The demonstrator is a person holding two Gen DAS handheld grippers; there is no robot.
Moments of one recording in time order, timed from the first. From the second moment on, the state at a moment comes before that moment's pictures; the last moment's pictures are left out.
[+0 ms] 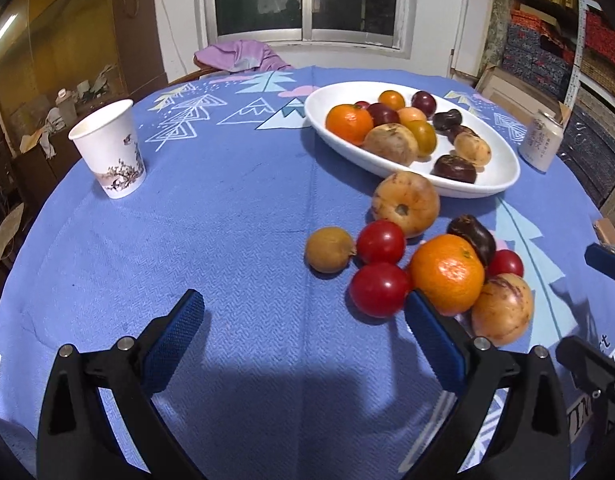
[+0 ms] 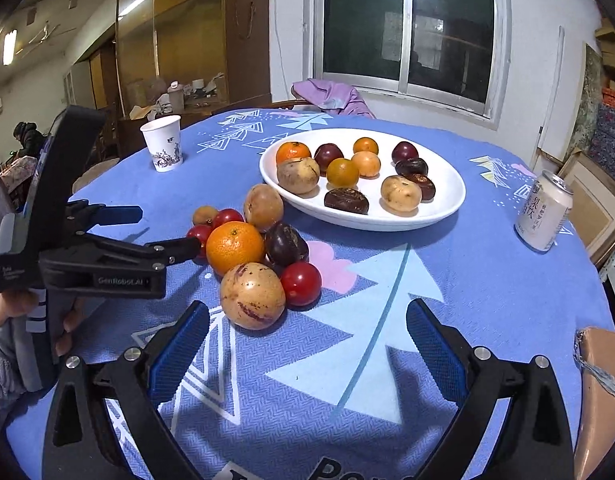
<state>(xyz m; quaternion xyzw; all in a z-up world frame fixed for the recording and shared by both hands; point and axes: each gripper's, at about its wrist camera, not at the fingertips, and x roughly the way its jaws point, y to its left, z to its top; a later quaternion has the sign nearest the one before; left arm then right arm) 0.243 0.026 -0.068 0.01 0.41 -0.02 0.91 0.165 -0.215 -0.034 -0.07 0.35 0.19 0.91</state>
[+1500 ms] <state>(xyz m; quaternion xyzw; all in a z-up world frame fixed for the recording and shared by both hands) 0.226 0.019 -0.071 0.03 0.42 -0.08 0.91 0.168 -0.204 -0.041 -0.03 0.37 0.26 0.89</state>
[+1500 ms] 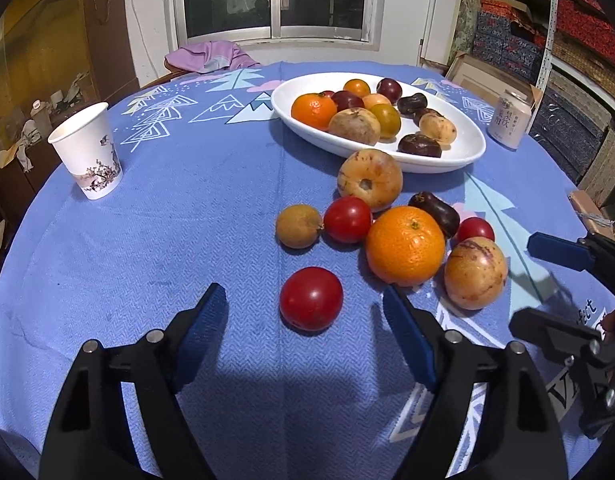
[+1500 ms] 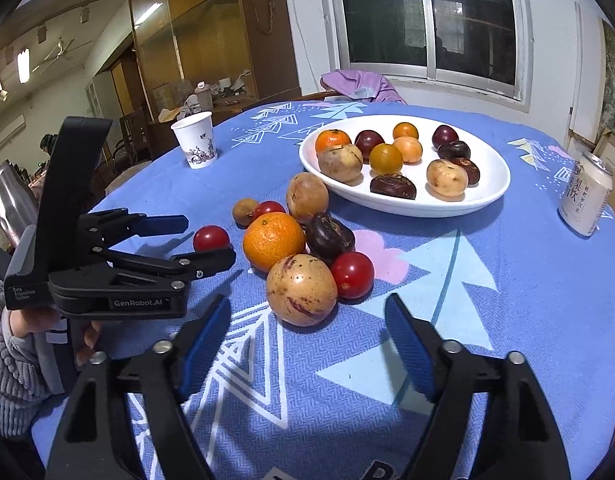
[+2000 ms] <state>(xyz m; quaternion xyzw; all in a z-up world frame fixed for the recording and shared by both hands) 0.234 0.010 -0.078 0.03 0.44 -0.10 0.89 0.198 -0.184 -0.057 -0.01 0.43 0.26 0.87</state>
